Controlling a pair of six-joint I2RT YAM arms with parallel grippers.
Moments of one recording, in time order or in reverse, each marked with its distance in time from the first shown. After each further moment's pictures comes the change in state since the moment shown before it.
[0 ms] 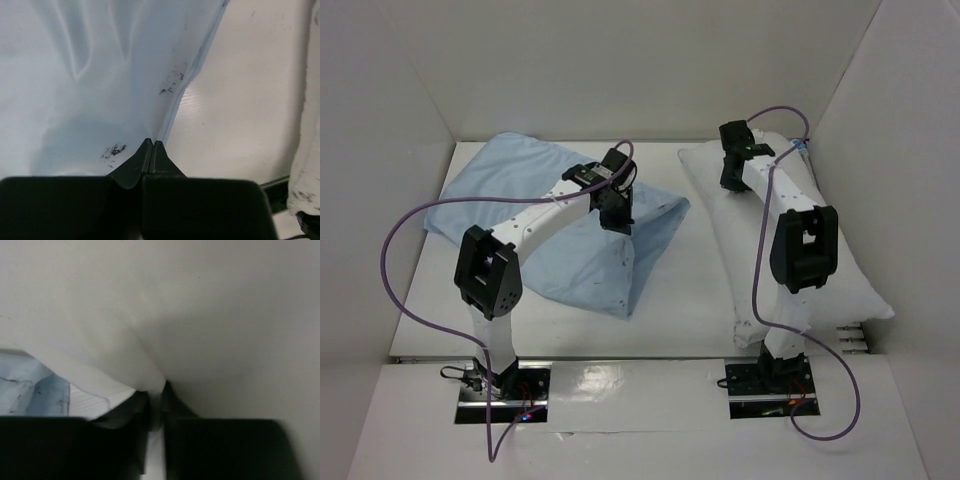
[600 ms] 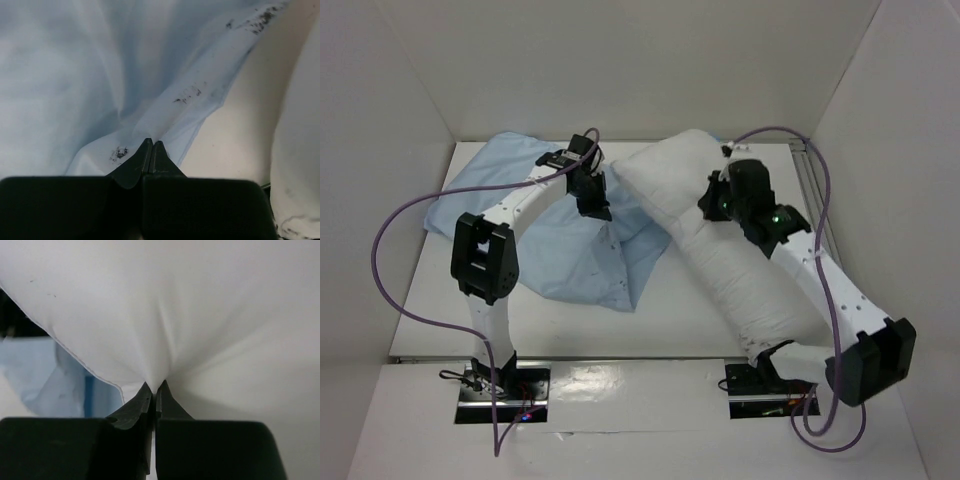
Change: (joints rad) left arm 0.204 0.070 0.021 0.039 0.182 0.045; right arm 0.180 -0.674 -0.451 0.200 -0.343 -0.072
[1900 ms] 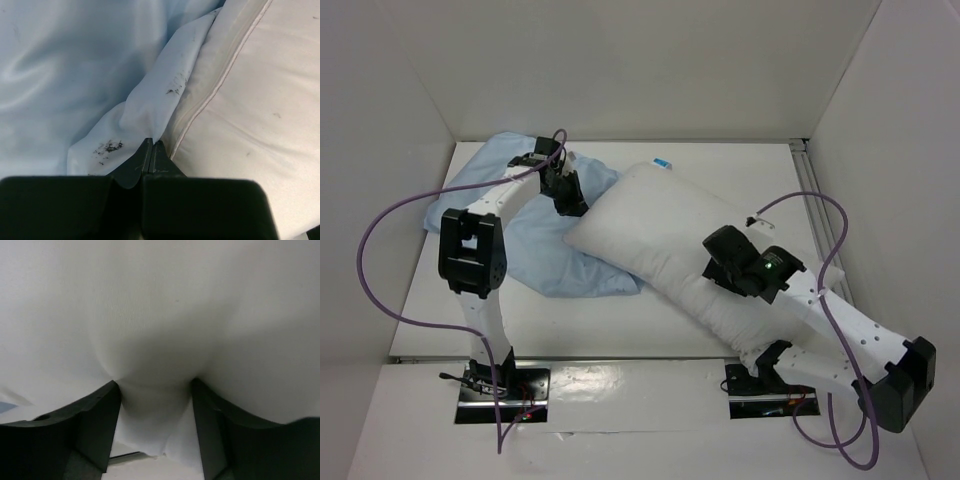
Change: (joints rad) left arm 0.204 0.021 -0.103 0.107 0.185 0.027; right arm 0.337 -0.224 -0.260 -0.533 0.419 0.745
